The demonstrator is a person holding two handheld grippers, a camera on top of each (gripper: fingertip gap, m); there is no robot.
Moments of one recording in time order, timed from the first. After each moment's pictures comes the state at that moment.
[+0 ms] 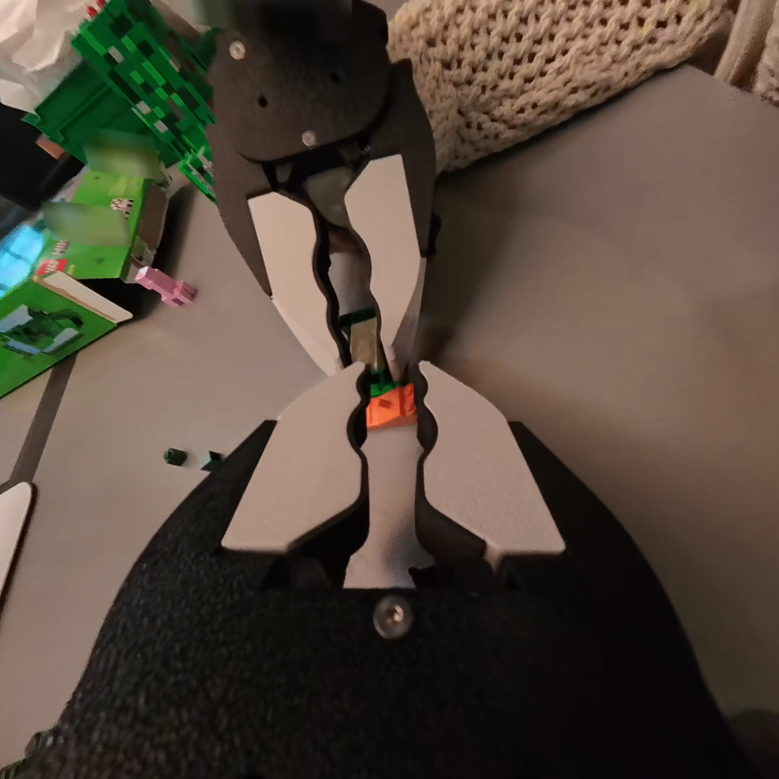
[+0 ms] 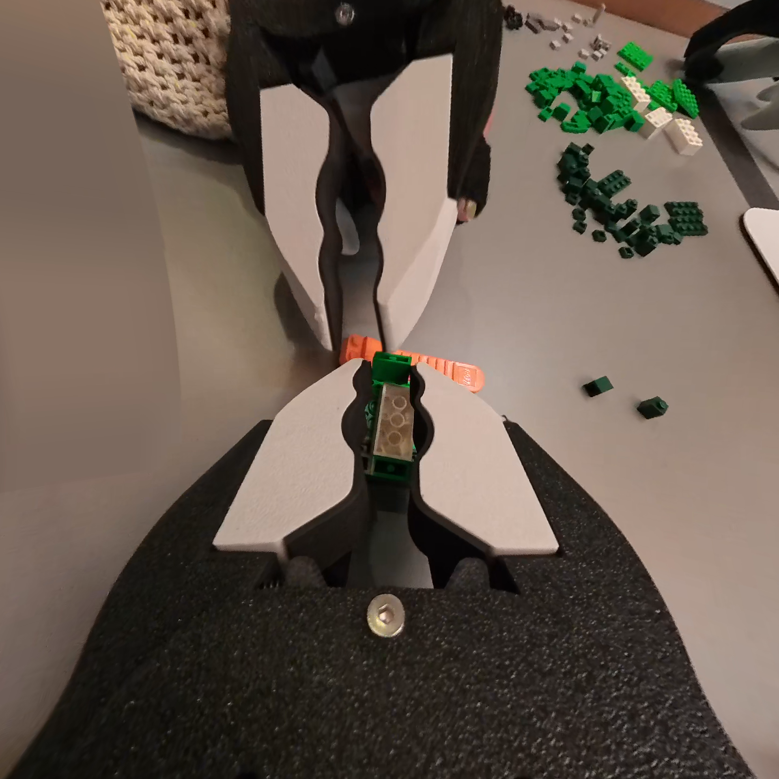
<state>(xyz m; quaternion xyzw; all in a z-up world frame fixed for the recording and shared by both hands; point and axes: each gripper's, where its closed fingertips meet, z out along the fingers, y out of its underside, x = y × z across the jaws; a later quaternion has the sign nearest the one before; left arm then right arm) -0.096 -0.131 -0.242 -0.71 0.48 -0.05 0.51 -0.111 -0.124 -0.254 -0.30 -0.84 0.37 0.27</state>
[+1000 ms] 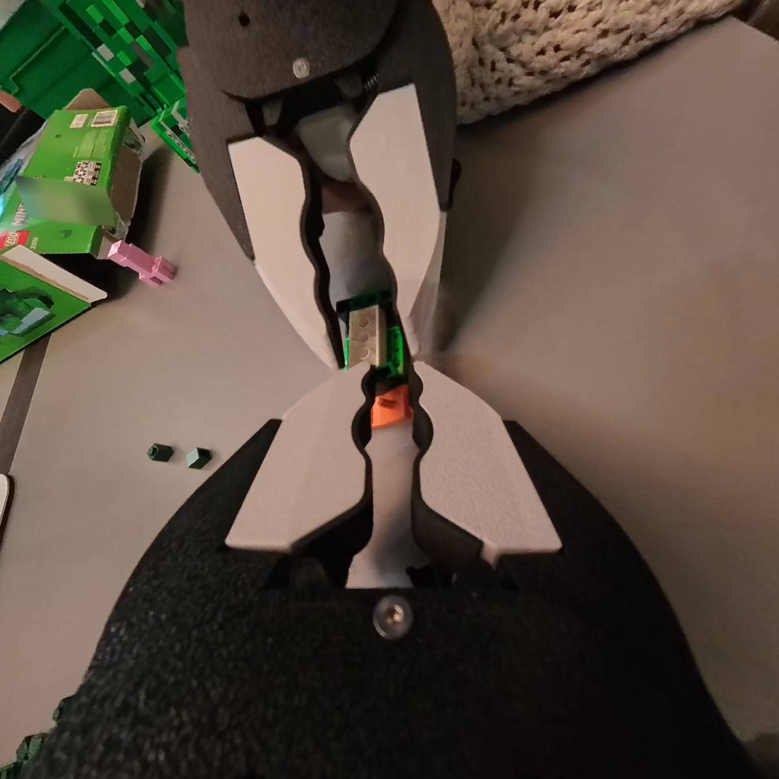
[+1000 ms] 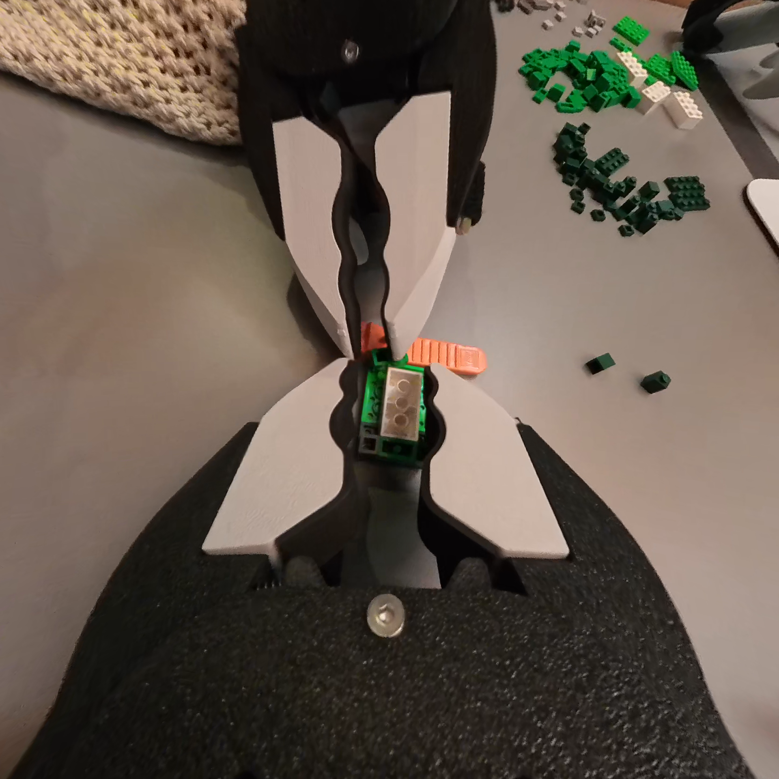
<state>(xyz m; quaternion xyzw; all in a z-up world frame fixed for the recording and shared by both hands) -0.096 -0.120 -0.254 -0.73 0.48 -0.05 0.48 -0.103 -0.119 -0.252 -0.32 -0.83 0.37 0.26</state>
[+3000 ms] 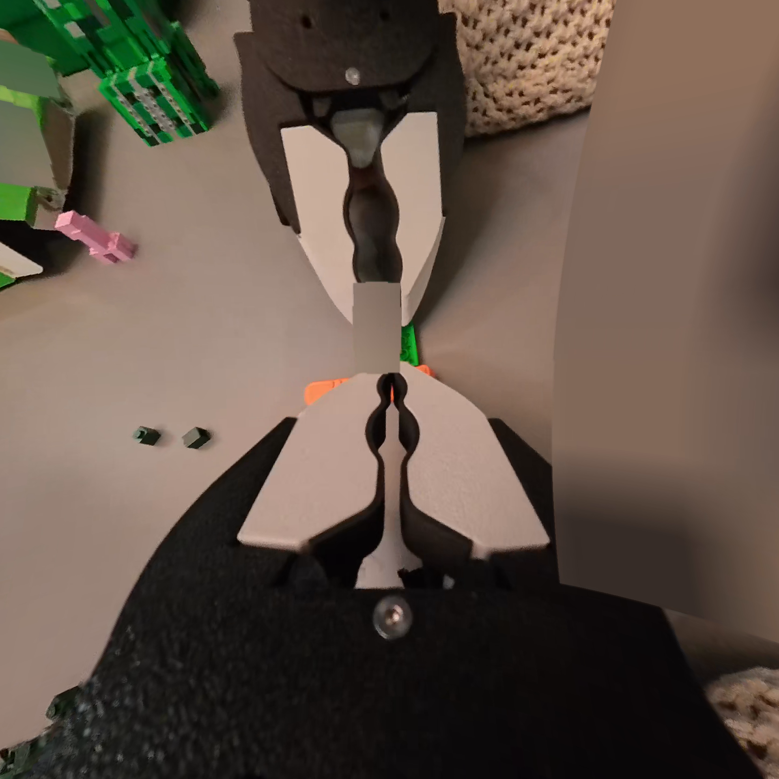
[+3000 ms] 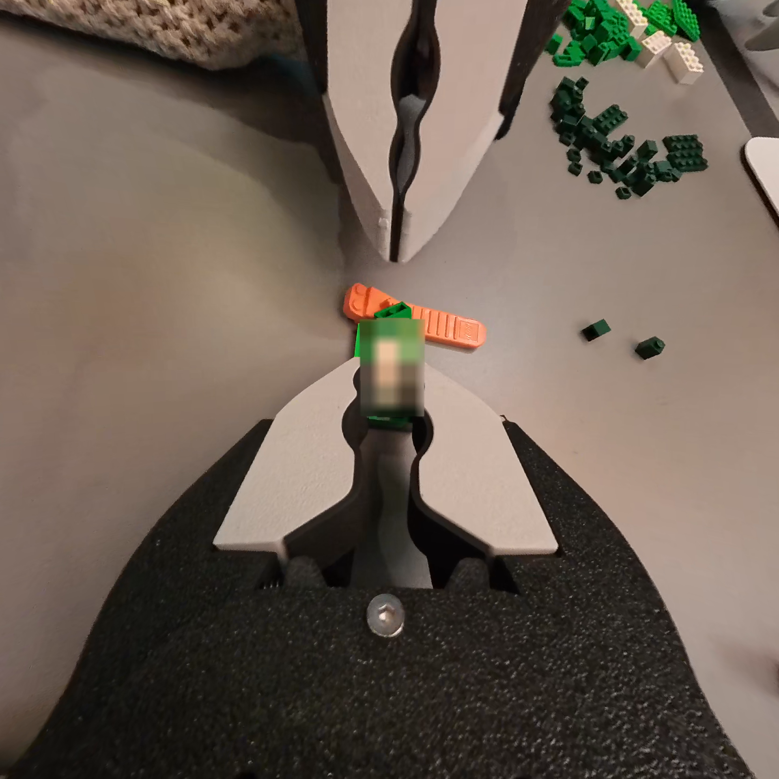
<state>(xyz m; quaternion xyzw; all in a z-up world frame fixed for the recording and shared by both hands) -0.114 -0.129 -0.234 -0.75 0.48 -0.14 0.43 -0.095 -0.110 -0.258 -0.34 -0.84 0.34 0.26</state>
